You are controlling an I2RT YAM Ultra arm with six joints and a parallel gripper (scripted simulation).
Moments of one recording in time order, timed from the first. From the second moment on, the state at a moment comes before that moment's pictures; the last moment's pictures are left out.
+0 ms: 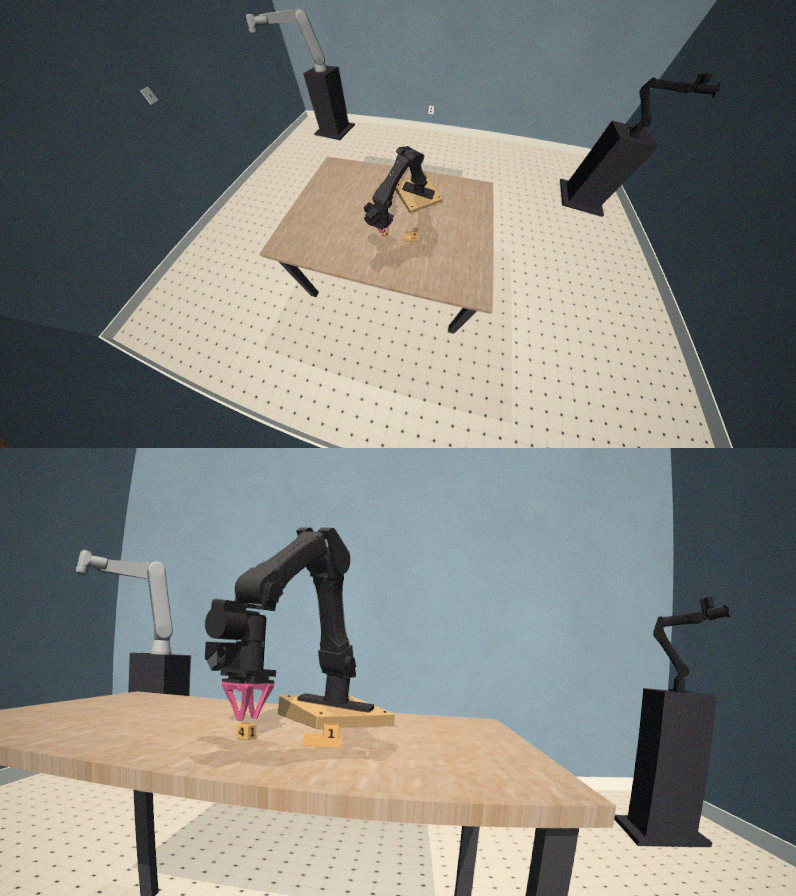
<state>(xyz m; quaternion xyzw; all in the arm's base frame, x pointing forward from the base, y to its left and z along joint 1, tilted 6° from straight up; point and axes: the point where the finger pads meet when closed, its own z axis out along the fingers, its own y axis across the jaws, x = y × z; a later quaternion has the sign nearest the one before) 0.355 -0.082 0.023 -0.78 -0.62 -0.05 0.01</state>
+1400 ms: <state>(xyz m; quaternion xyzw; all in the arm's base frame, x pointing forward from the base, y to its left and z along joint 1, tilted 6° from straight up) 0.353 -0.082 0.023 -0.78 -0.62 -0.05 0.01</state>
